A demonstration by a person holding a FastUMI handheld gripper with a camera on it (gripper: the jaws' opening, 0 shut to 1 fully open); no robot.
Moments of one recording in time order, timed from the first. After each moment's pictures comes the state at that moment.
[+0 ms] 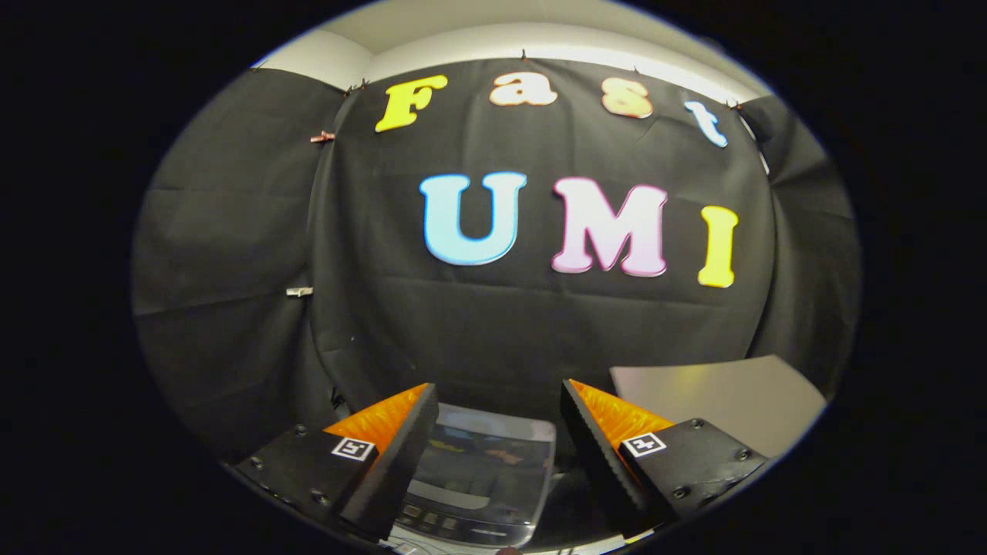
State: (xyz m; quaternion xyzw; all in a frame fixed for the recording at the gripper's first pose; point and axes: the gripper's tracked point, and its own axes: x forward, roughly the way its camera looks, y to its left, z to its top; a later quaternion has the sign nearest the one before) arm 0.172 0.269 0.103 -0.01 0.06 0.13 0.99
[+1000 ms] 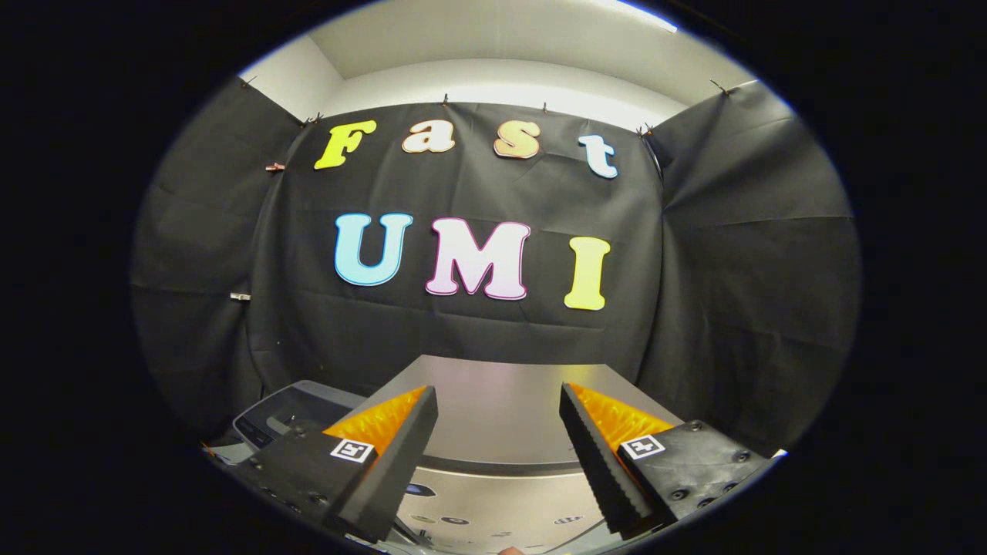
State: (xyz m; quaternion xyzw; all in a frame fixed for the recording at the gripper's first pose) arm 0.081 0.011 0.083 -0.02 -0.01 0.03 1.00
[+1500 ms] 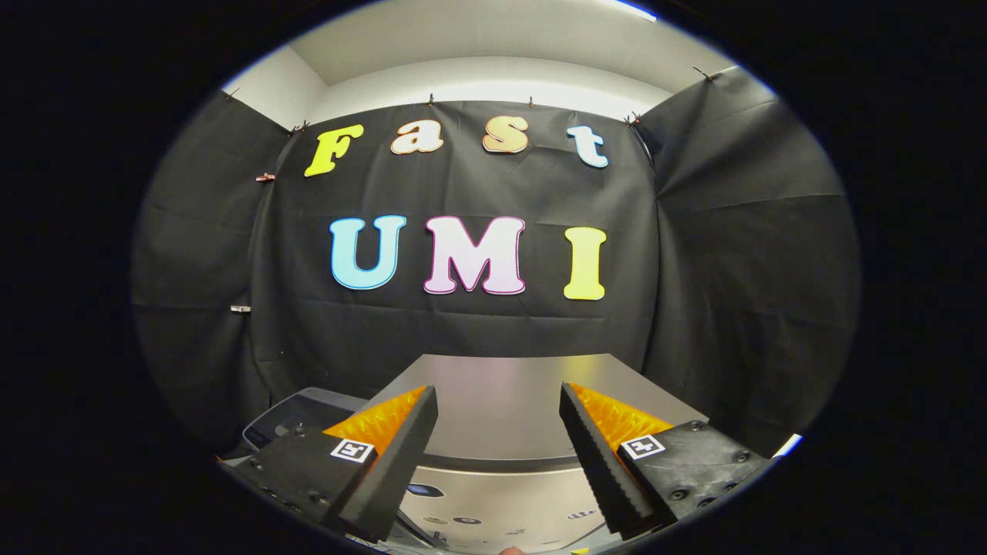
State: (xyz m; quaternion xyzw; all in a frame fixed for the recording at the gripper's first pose) arm 0.085 0.007 0.069 0.01 0.00 0.02 1.00
